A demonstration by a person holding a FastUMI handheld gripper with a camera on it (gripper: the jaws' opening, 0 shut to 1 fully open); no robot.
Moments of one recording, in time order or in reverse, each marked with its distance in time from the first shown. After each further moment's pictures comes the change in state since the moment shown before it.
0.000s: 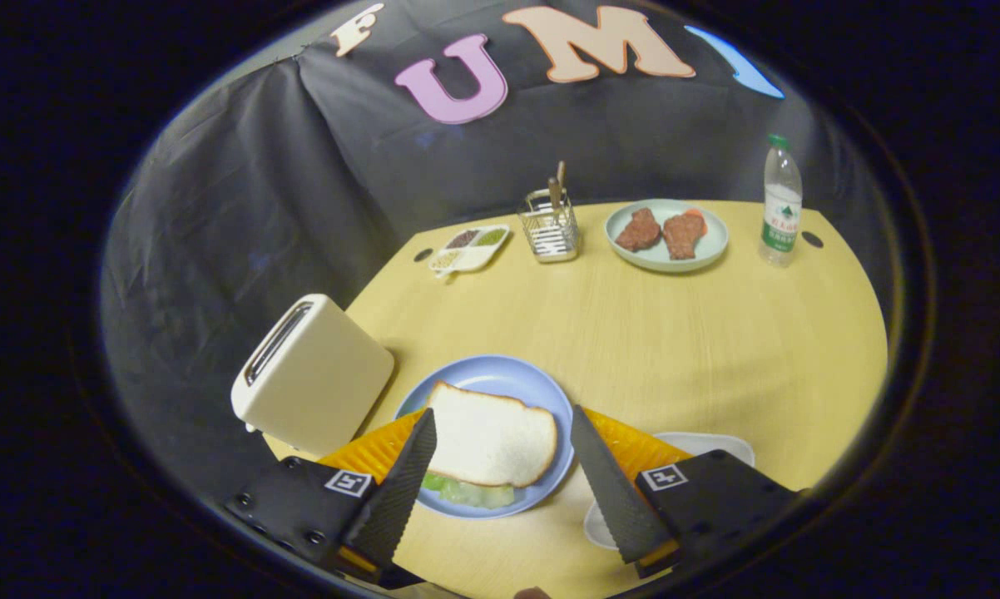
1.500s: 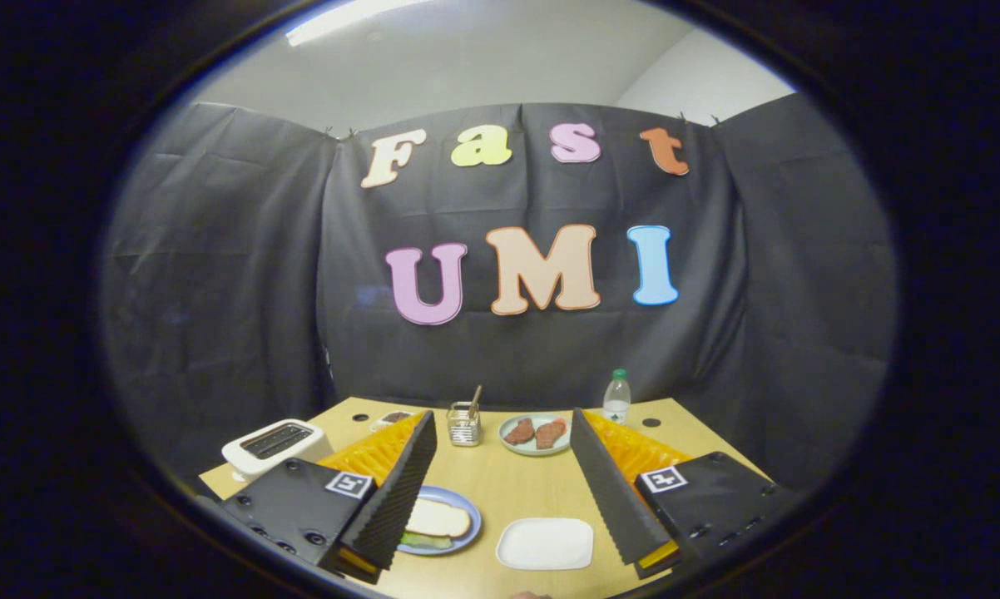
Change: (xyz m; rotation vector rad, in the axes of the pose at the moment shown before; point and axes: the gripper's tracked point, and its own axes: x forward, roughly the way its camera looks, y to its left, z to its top) arm -0.238 0.015 0.093 -0.150 -0.721 -0.374
